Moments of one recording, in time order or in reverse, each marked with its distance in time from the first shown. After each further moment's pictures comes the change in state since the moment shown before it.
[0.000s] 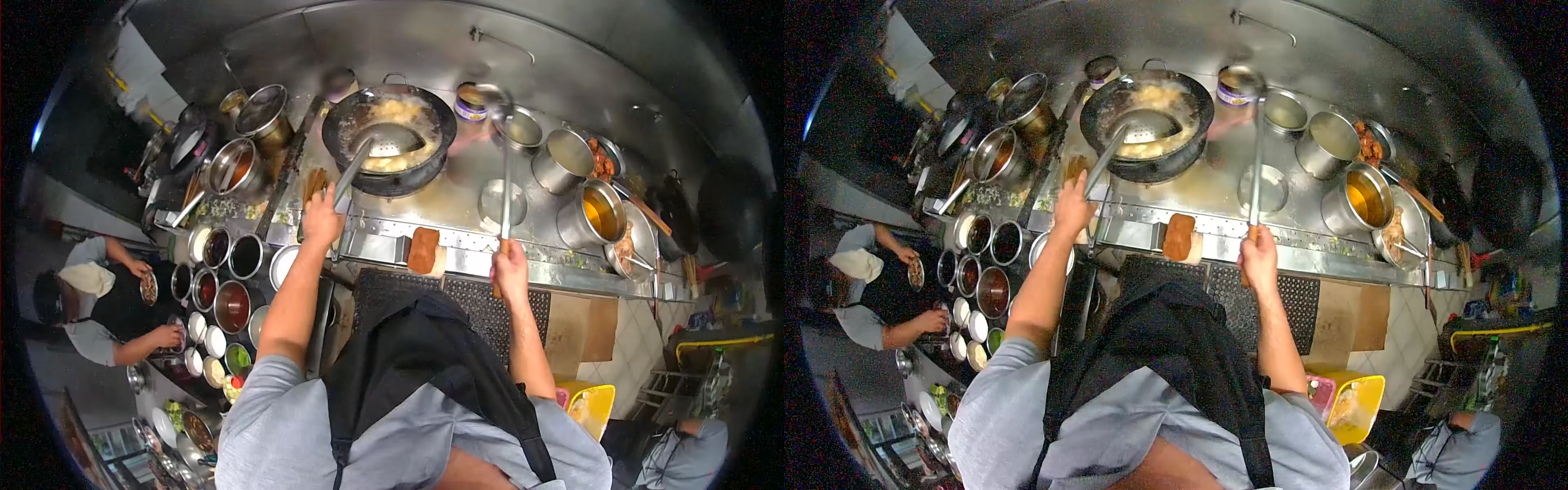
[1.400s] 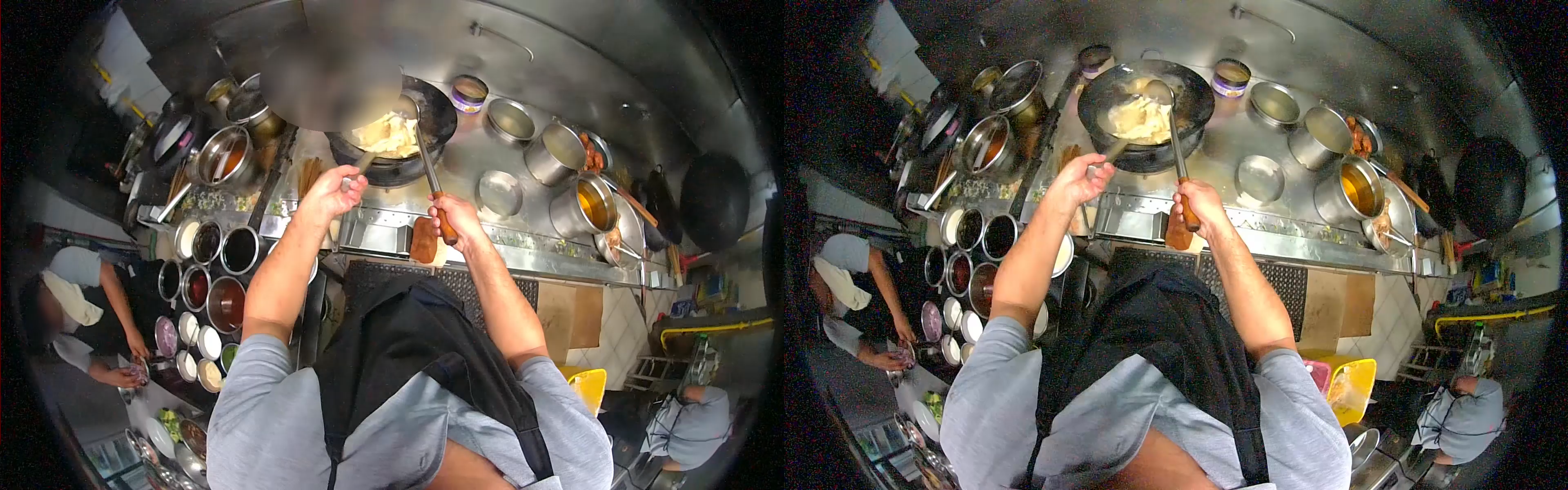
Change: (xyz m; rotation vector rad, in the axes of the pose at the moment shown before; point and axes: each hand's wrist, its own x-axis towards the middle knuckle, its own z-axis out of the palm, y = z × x) left_hand 0.065 -0.010 -0.017 -2.003 -1.018 -0.914; right_hand 0.043 -0.051 0.137 0.382 -0.339 0.466
